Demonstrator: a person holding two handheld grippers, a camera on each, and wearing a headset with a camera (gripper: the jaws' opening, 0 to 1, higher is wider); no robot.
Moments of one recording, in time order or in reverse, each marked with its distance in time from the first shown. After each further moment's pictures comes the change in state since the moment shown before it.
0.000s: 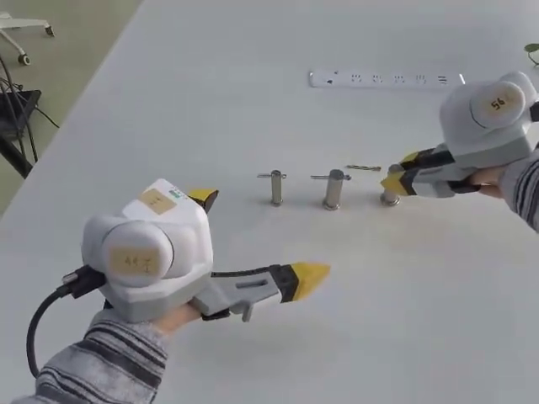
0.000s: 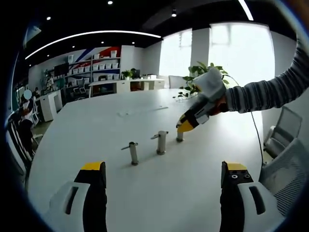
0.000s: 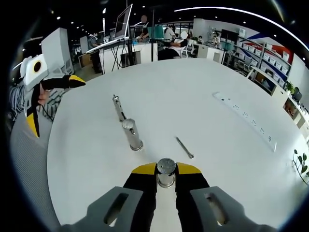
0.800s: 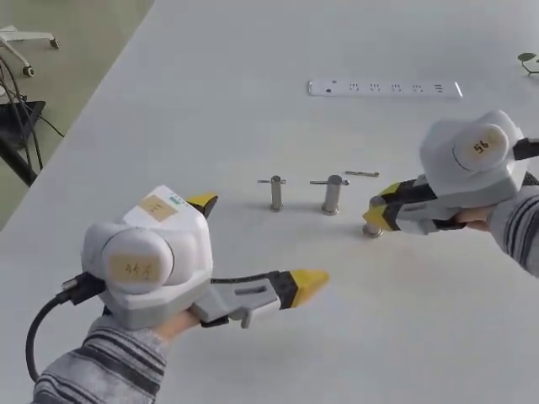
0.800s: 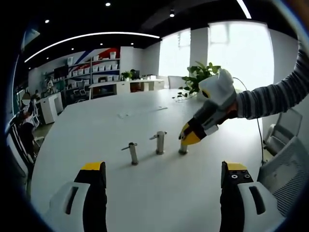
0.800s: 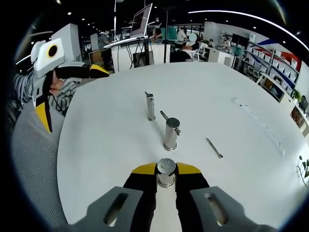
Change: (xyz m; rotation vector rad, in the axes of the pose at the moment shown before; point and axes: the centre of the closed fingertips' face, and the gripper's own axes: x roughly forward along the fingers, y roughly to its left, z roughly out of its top) left arm -0.007 -0.004 0.002 0.019 -0.001 0.005; right arm 0.002 0.058 0.003 -0.059 -0.015 0.067
